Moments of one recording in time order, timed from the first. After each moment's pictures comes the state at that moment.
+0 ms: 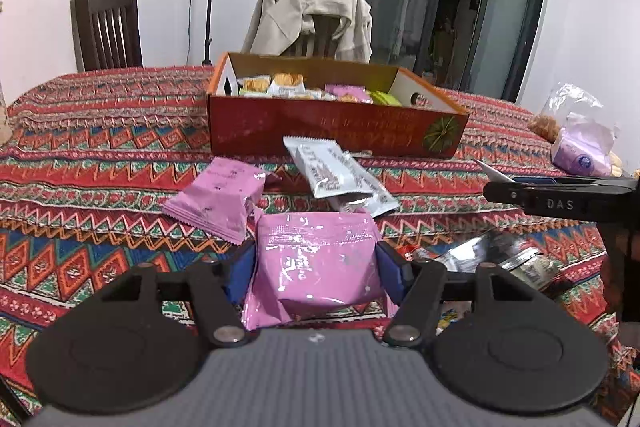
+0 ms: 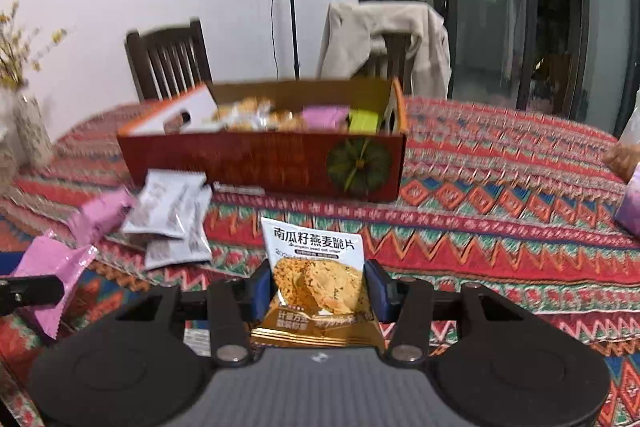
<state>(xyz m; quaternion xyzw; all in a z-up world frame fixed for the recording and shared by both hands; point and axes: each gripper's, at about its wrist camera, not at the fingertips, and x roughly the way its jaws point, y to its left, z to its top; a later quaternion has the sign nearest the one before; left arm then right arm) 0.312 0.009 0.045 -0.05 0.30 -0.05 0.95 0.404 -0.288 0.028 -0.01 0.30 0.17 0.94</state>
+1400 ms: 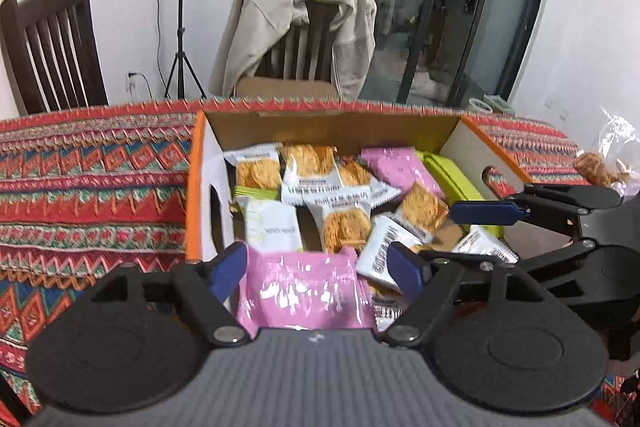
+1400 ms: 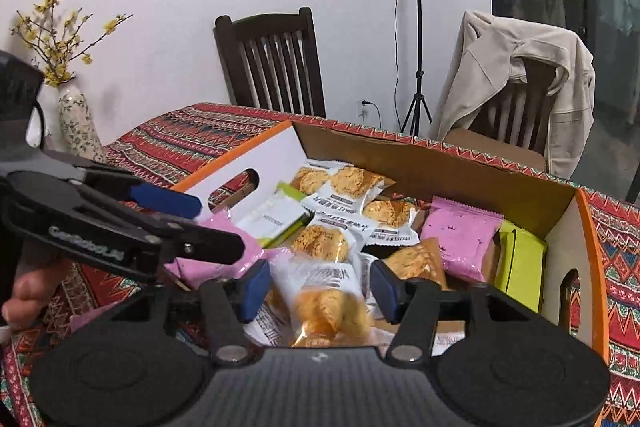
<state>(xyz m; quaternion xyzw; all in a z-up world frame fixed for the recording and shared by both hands) 0.557 0.061 0.073 -0.04 0.34 -0.09 0.94 0.595 -0.174 0.046 -0.06 0.30 0.35 0.89</state>
